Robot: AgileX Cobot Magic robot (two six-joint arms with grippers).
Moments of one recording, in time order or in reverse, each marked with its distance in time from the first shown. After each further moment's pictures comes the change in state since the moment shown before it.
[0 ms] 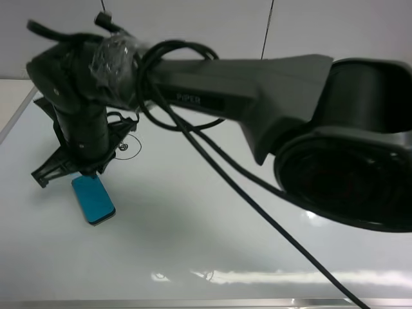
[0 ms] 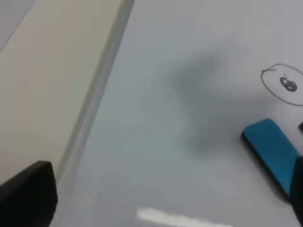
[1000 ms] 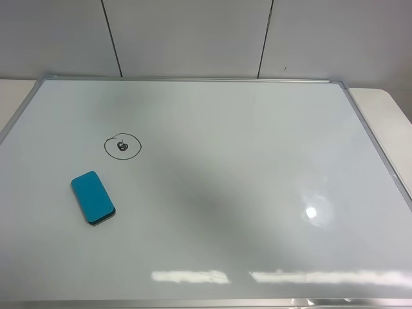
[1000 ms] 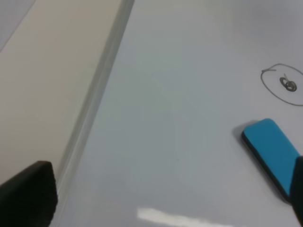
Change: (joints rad) left arm 0.000 0.000 0.000 0.000 0.000 0.000; right arm -0.444 -0.610 0.000 -0.056 0.193 -0.134
